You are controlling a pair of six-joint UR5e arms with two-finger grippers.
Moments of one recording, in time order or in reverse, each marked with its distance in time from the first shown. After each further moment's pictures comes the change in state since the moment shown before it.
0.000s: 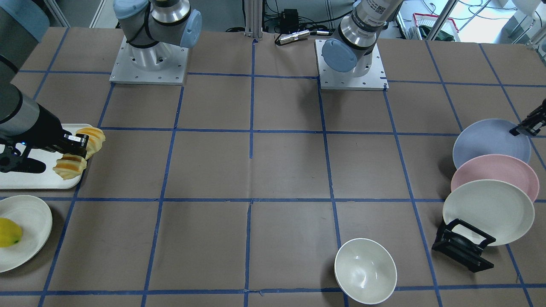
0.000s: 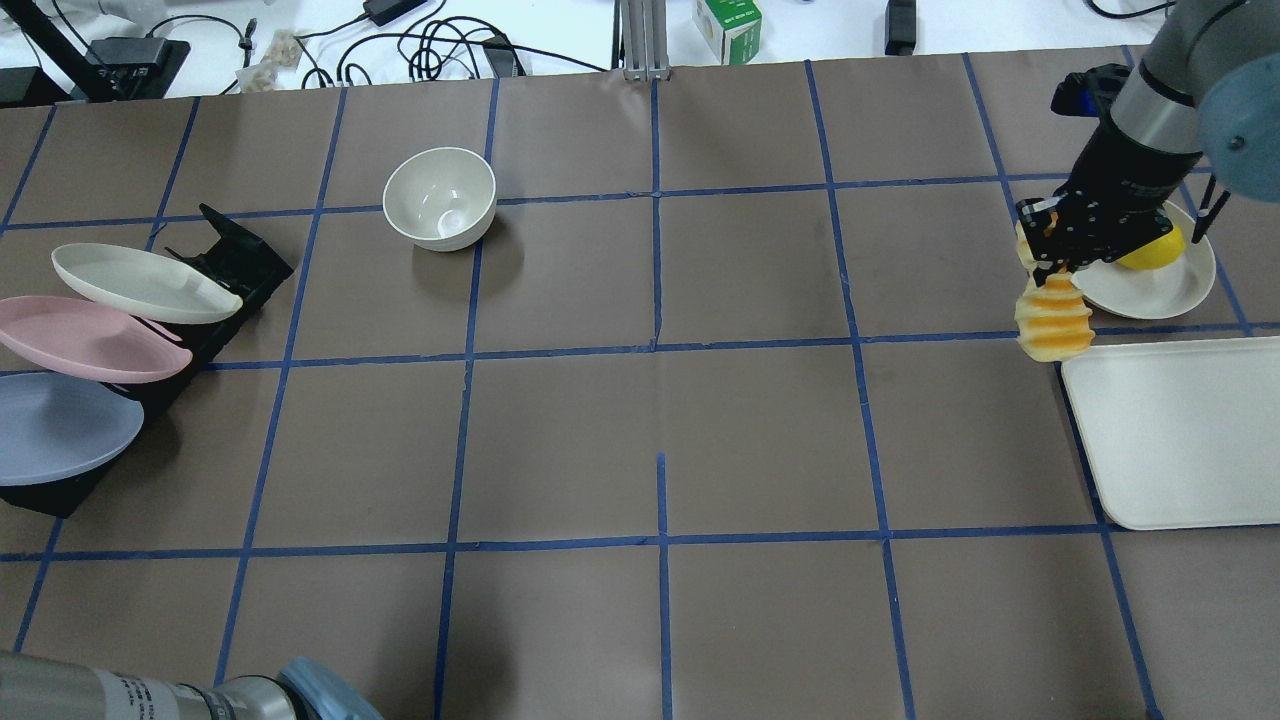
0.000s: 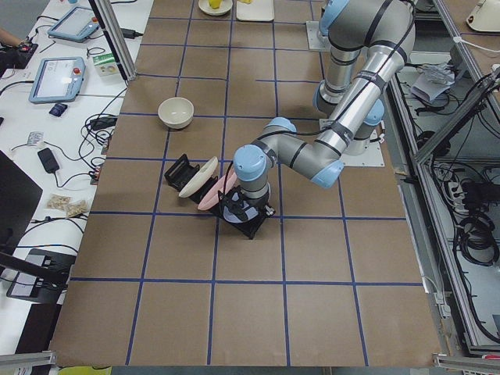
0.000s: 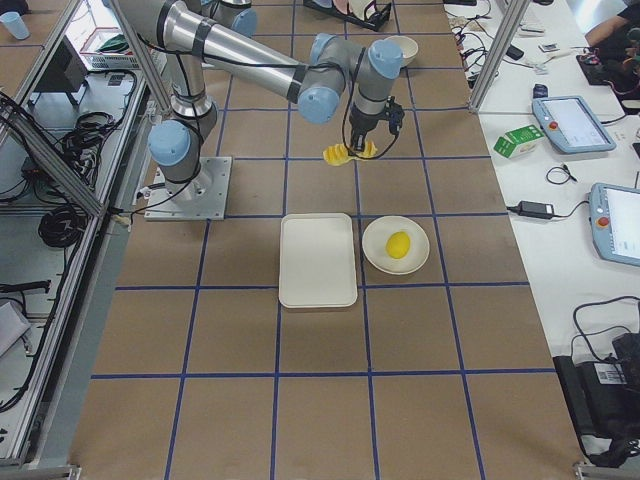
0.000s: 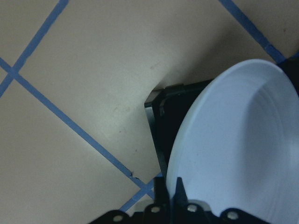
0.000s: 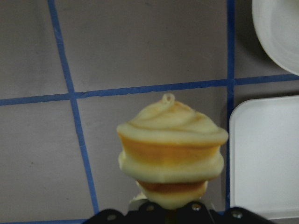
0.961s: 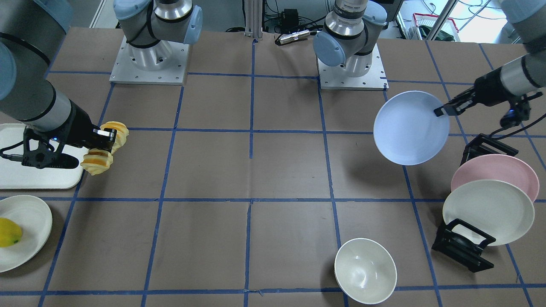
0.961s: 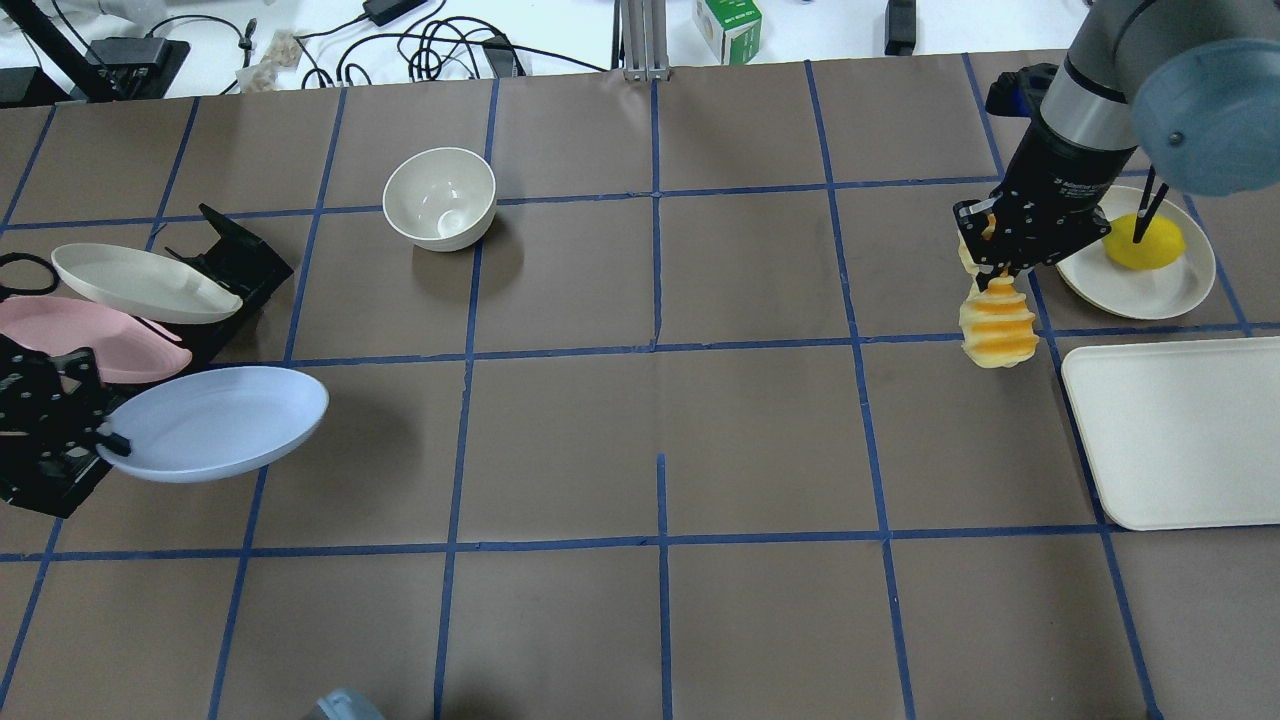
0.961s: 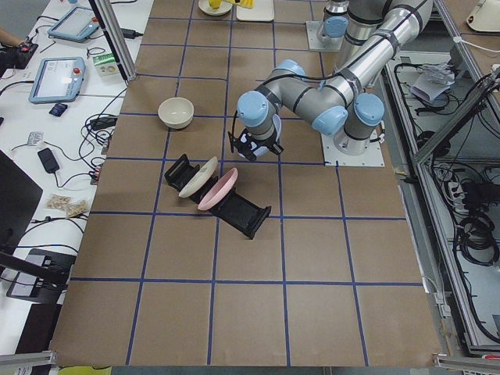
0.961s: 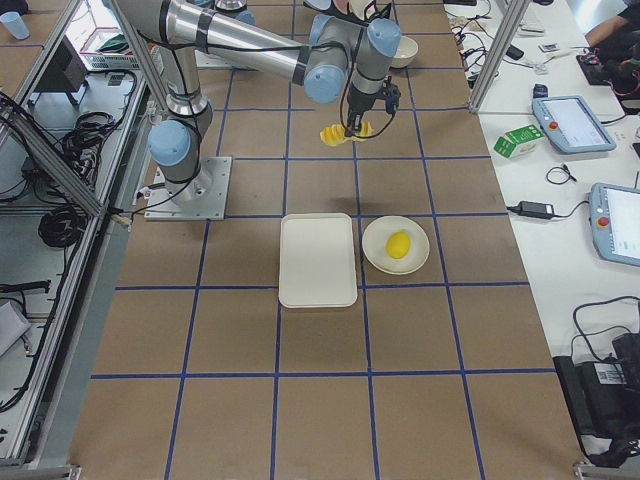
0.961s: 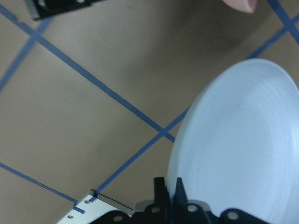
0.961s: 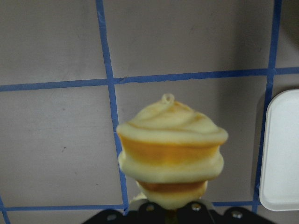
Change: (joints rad) left arm -0.269 0.246 -0.145 -0.398 -0.231 -0.128; right arm 0.075 -0.007 -0.006 0.037 0.017 0.044
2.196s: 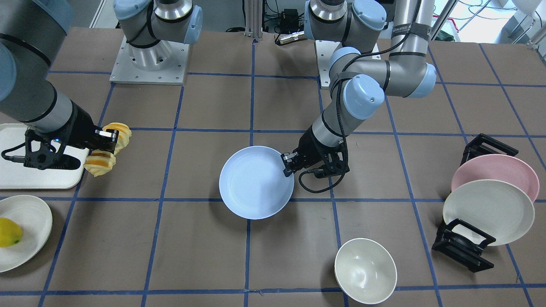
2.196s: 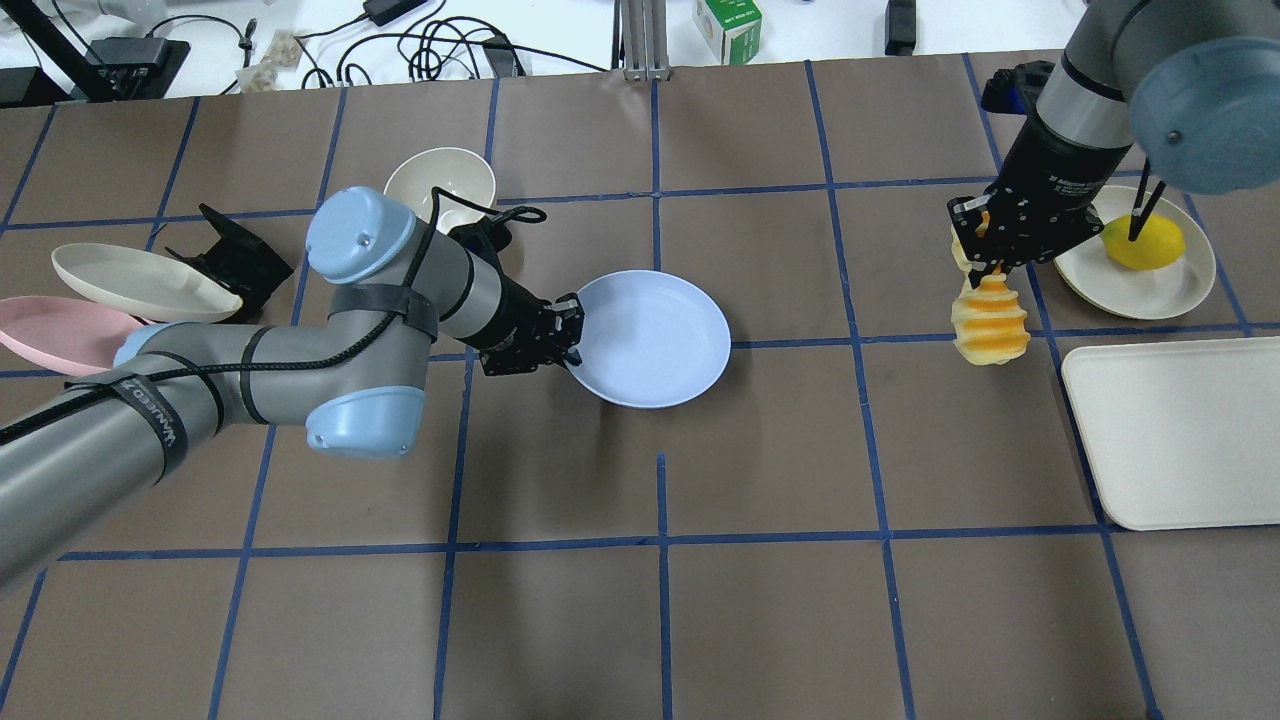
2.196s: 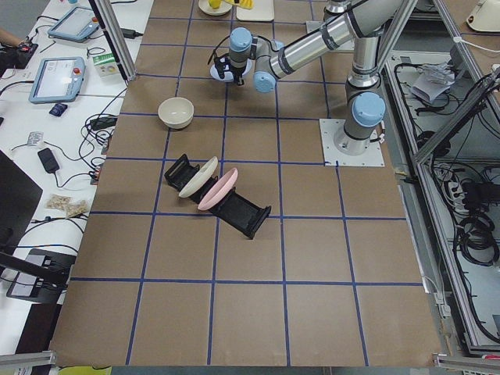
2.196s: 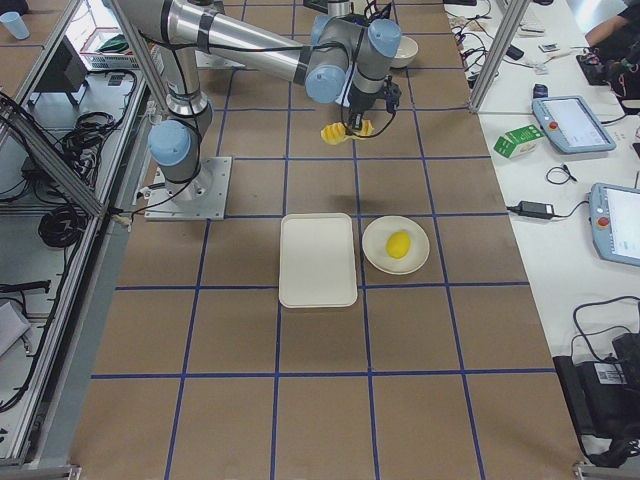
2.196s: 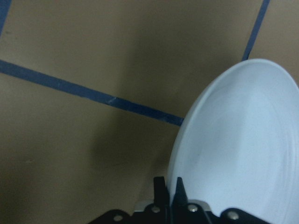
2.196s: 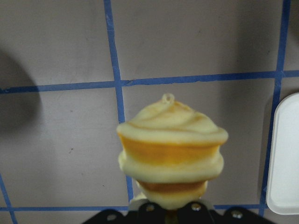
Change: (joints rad) left arm -0.780 -0.246 -0.222 1.023 -0.252 -0.545; right arm 0.003 0.003 -0.005 -0.001 0.019 0.001
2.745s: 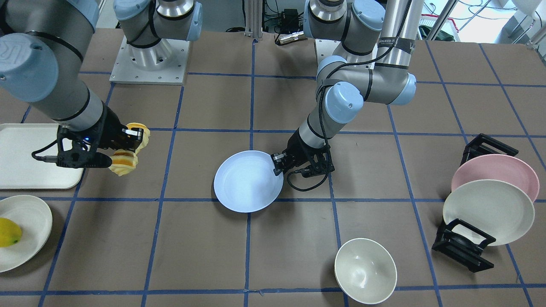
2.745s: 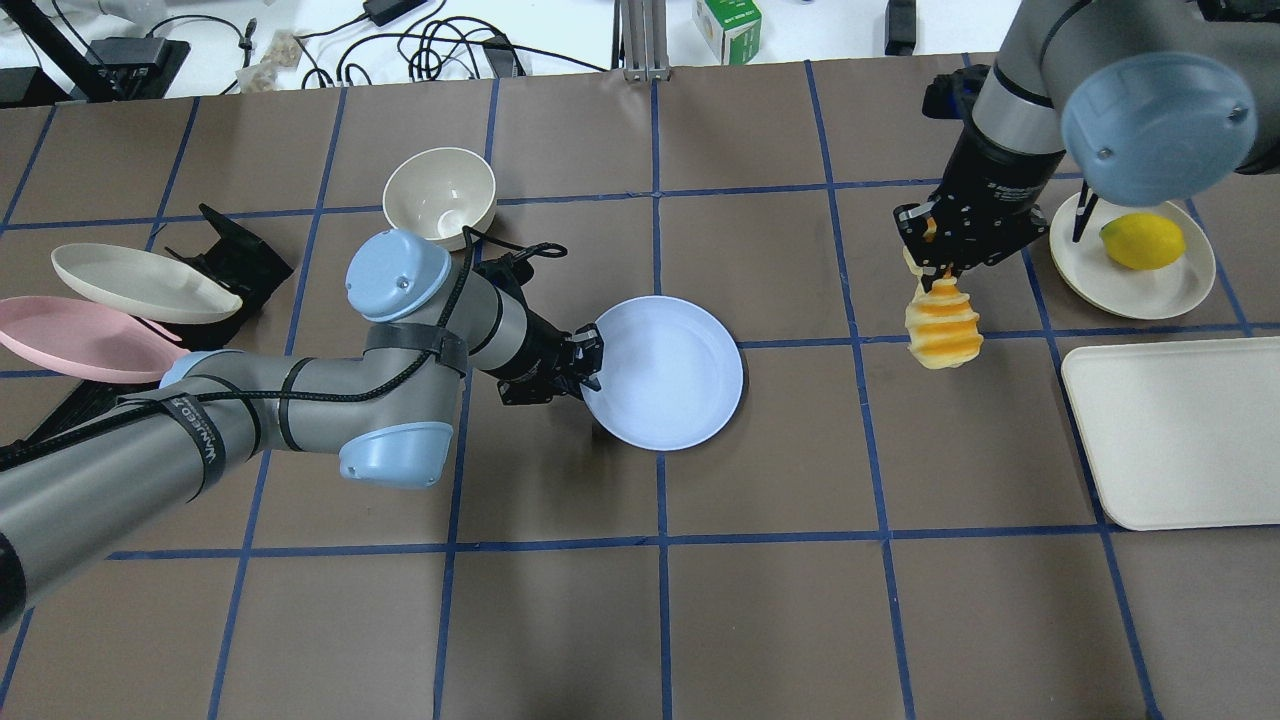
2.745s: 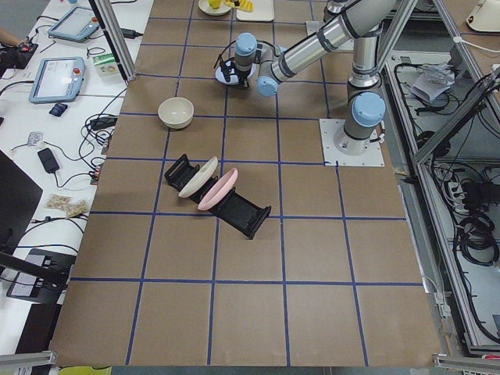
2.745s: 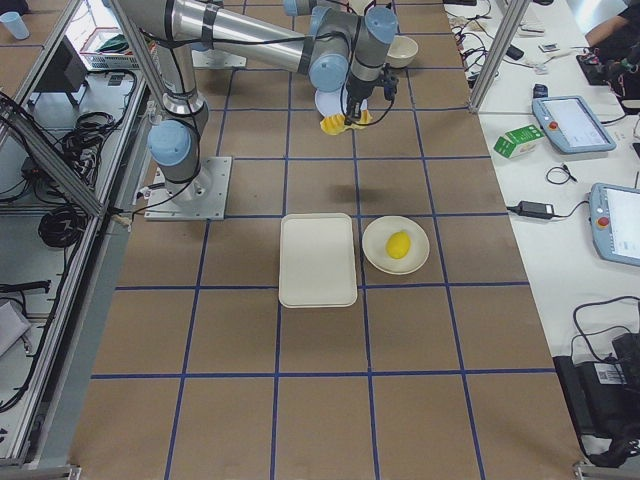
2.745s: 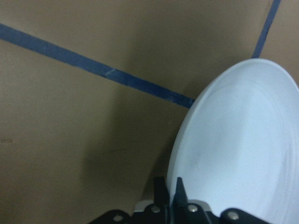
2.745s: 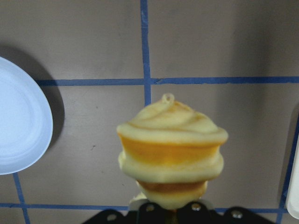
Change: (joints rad) left arm -0.027 -0.049 -0.026 0.050 0.014 -0.026; right arm 0.114 0.006 -0.002 -0.029 0.004 0.067
